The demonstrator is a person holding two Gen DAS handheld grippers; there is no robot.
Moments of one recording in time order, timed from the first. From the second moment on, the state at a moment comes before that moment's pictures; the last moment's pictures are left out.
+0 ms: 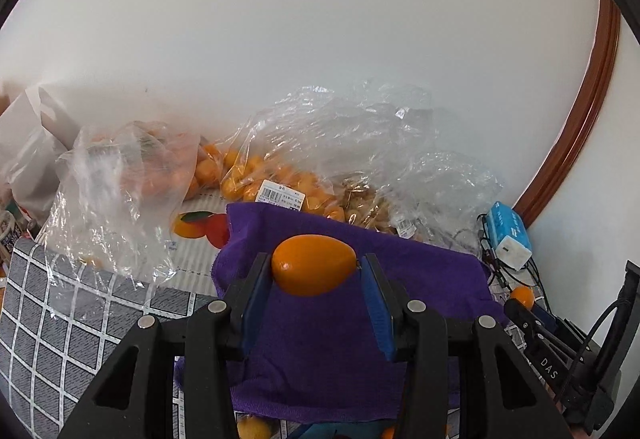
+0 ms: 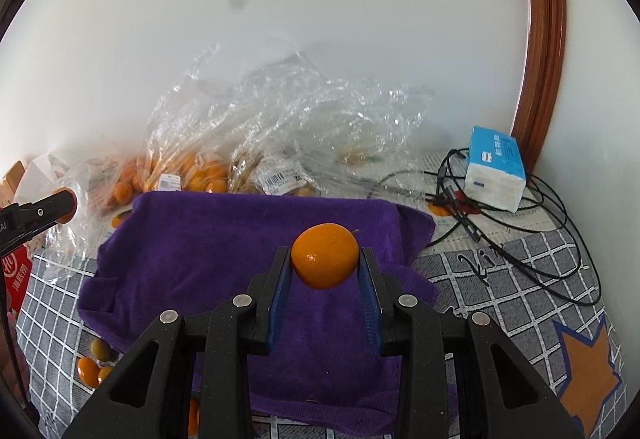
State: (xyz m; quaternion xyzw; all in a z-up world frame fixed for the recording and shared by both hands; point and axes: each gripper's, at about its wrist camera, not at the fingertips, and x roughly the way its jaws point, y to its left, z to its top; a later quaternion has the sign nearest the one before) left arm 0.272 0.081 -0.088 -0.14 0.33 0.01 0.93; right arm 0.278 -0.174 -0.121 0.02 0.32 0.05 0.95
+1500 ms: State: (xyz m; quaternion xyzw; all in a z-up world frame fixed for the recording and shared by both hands) left arm 0.317 0.057 -0.172 -0.08 0.46 -0.01 0.88; right arm 0.313 -0.168 -0.186 0.00 0.40 0.05 0.91
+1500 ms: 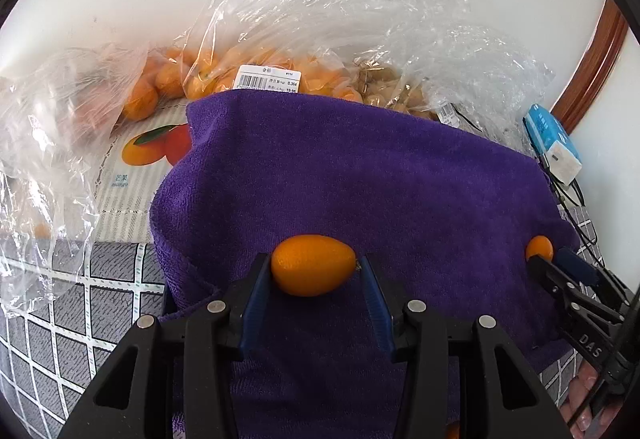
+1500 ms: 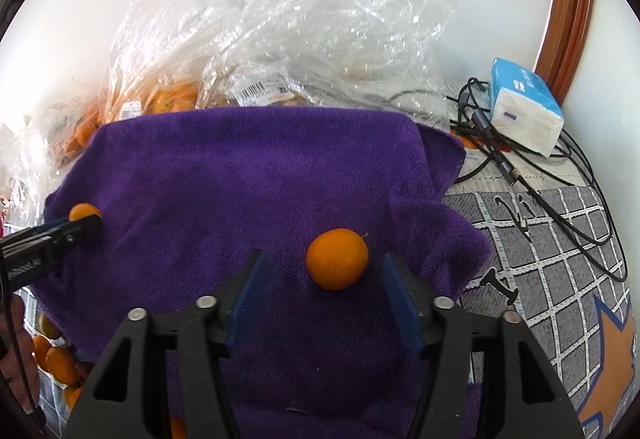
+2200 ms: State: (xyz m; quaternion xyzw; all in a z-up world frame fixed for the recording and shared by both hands) left arm 0.242 0.067 -0.092 -0.09 0.37 0.01 0.92; right arm 0.209 -0.182 -0.129 -0.03 0.35 0.00 0.94
